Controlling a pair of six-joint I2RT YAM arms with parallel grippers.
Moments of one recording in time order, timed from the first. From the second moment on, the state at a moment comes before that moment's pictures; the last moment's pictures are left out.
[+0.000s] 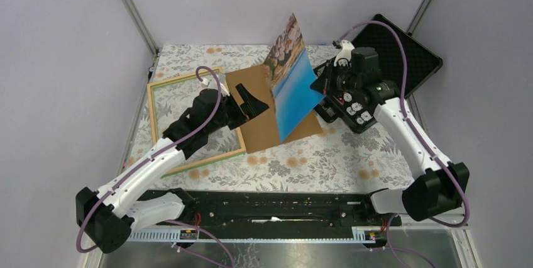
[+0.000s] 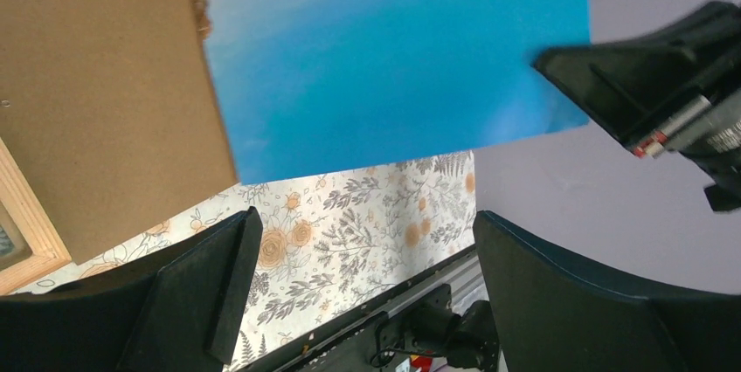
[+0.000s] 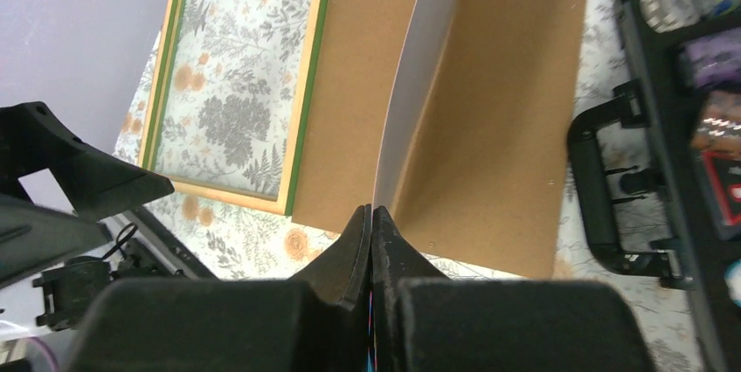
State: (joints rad) left arm -0.66 1.05 0.91 -0.28 0.04 -0.99; right arm 0.30 1.36 1.24 -0.44 -0.43 0.33
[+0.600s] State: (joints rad) left arm -0.55 0.95 0.92 -0.50 0.13 -0.99; right arm 0.49 1.29 1.46 -0.70 -0.30 0.18
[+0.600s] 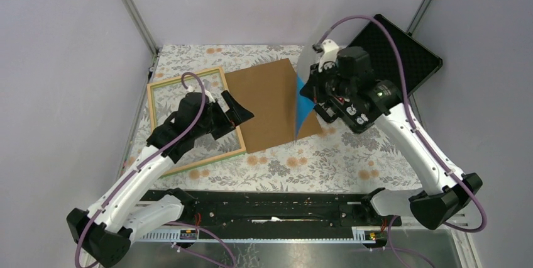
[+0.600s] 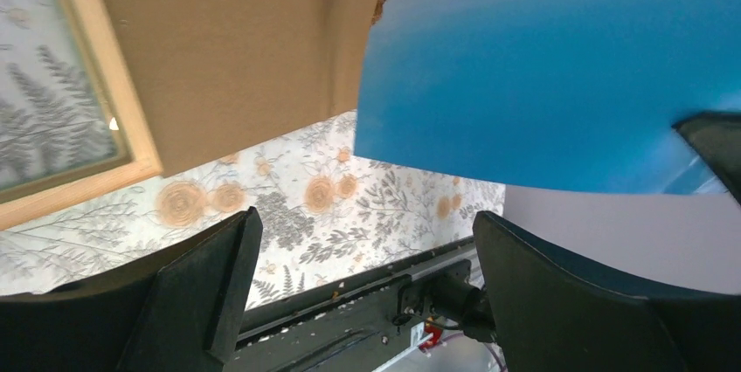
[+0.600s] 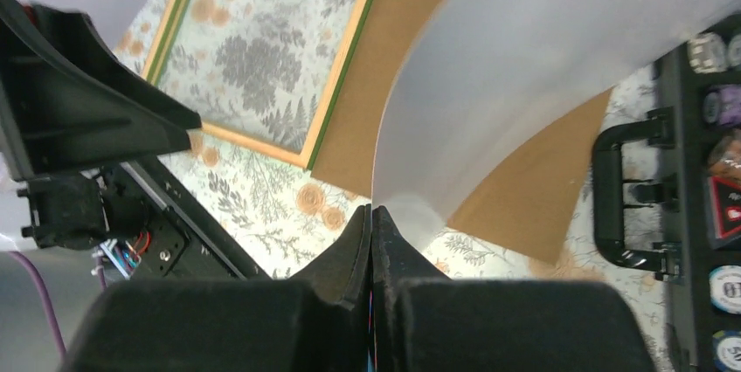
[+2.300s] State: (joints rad) left arm -0.40 1.62 1.12 -0.56 0.22 -1.21; right arm 0.83 1.60 1.06 -0.23 -0.28 0.42
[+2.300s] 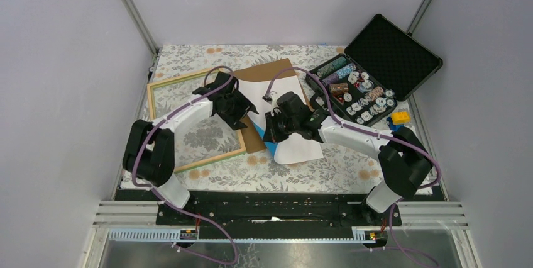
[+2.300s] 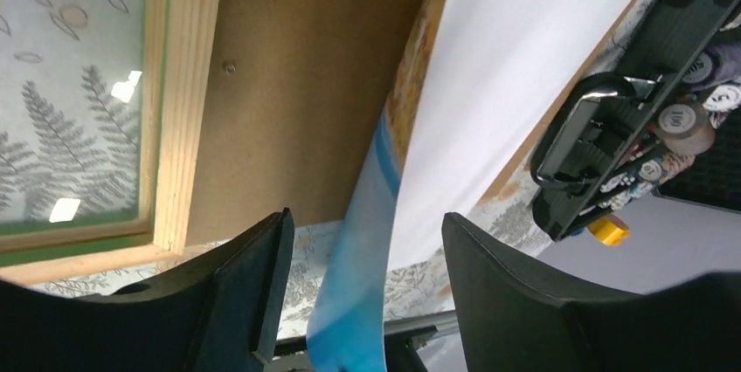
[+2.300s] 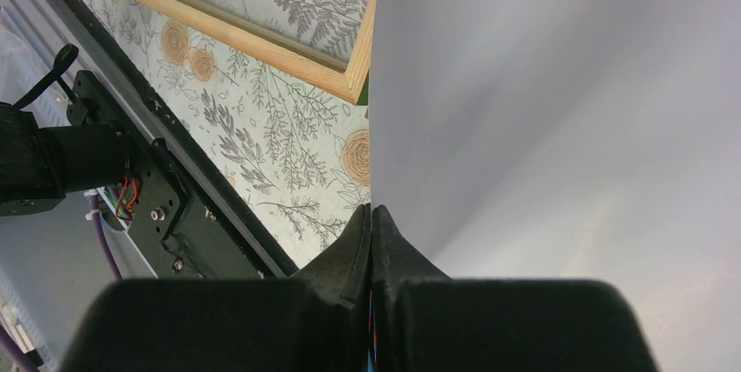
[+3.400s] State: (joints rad) left arm -0.40 1.68 1.24 -0.64 0.07 -0.88; right arm 0.83 1.59 1.06 -0.30 -0.23 0.39
